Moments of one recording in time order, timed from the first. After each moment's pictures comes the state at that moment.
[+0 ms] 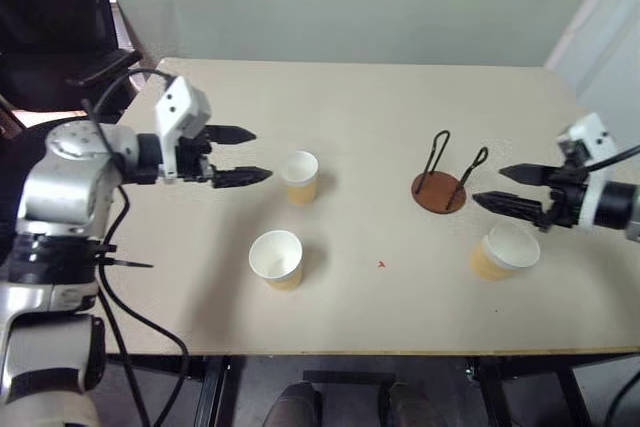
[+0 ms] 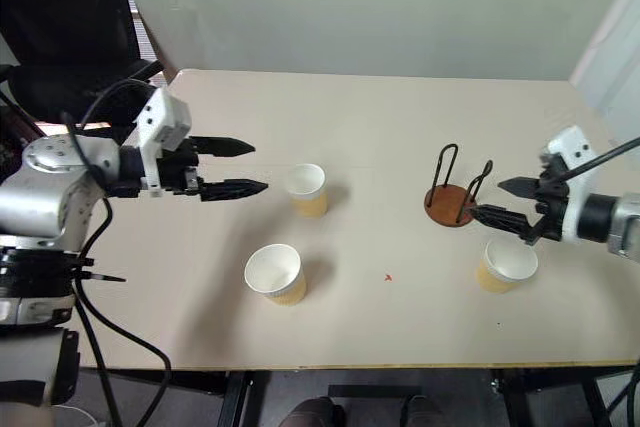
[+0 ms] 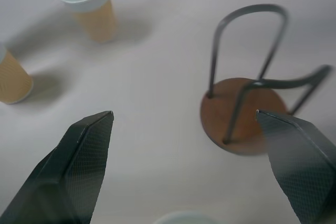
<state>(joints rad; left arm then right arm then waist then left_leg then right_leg) -0.83 0.87 -0.01 0.20 -0.39 0.49 -1.26 -0.40 -1.02 -0.37 -0.35 0.74 1.10 0.82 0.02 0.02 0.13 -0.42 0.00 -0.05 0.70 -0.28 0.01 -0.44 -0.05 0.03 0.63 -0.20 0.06</state>
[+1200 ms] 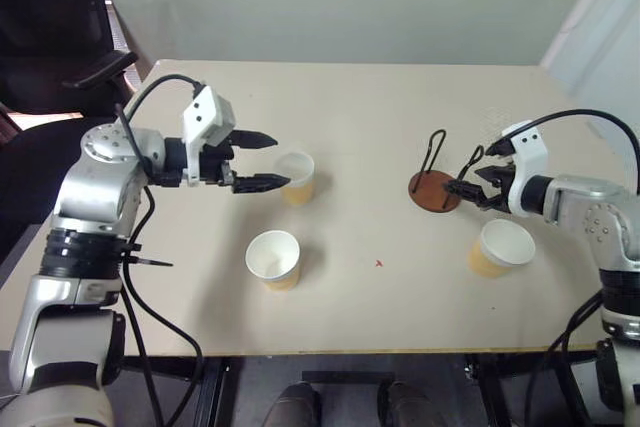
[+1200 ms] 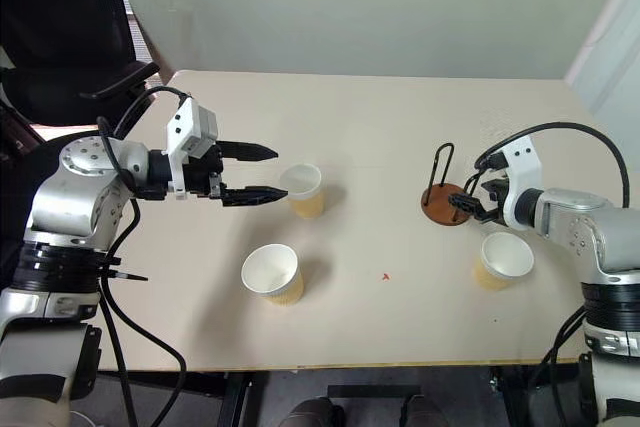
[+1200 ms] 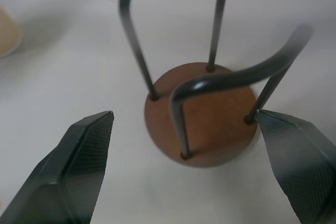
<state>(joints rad) -0.82 0.83 -0.04 0.22 -0.36 0.41 -1.26 -0.65 -0.74 -0.10 -0.07 0.51 1.10 0.50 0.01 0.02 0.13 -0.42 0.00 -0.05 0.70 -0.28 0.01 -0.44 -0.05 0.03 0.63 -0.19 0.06</state>
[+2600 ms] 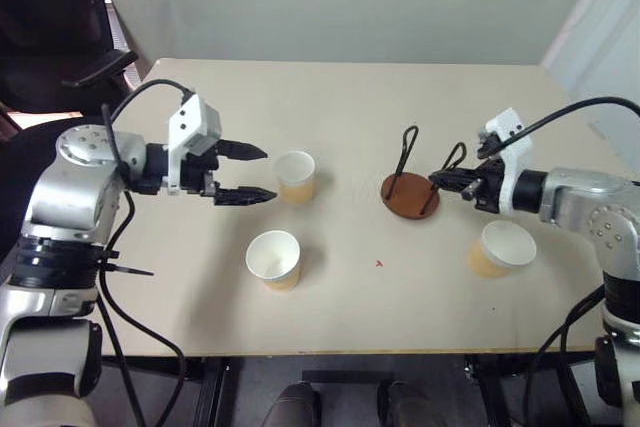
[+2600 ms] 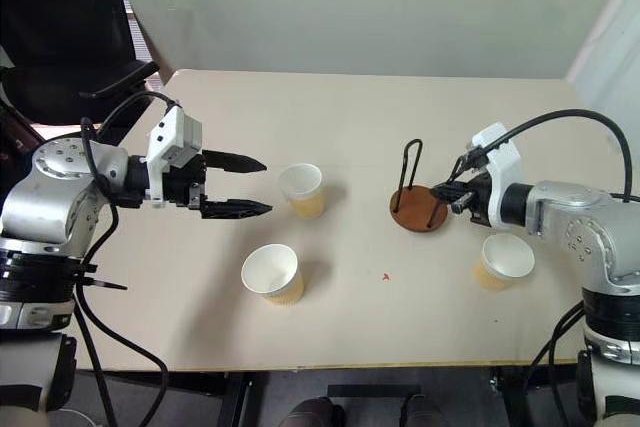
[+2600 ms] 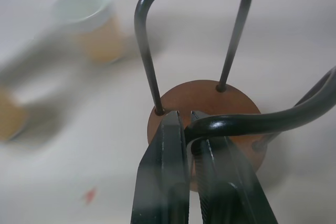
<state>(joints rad) -0.77 0.94 -0.03 0.15 -0.39 0.45 -1.37 -0.65 -0.79 -0.11 -0.36 0.67 1.23 0.66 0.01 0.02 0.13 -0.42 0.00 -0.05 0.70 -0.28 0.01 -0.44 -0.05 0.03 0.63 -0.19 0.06</state>
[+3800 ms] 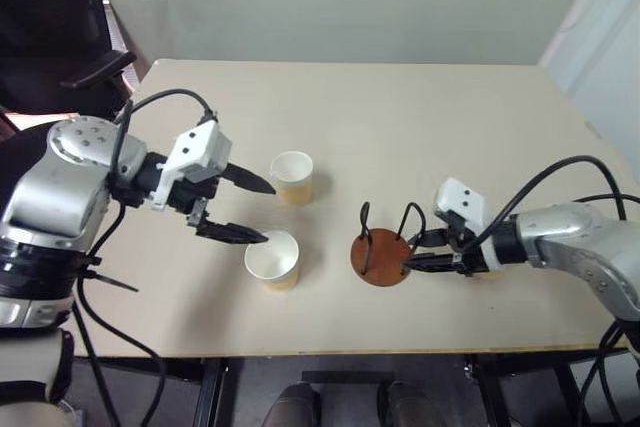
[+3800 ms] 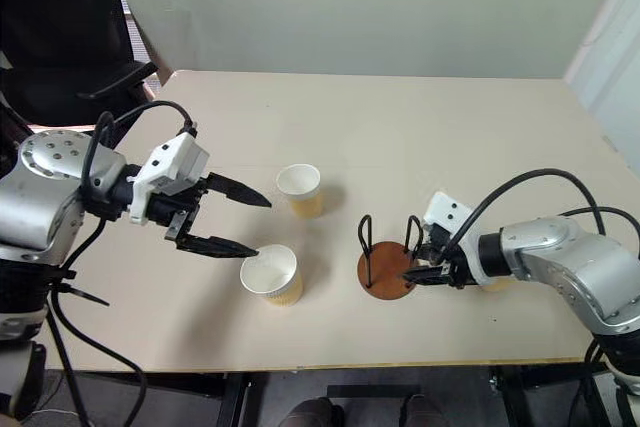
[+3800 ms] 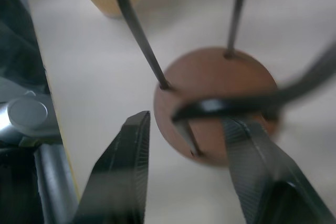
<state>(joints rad) -0.75 1.08 -0.13 -0.02 -0.44 0.45 -1.57 -0.54 -0.98 0.10 -0.54 0.70 1.17 0.85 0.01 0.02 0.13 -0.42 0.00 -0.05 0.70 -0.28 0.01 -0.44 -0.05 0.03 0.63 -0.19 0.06</state>
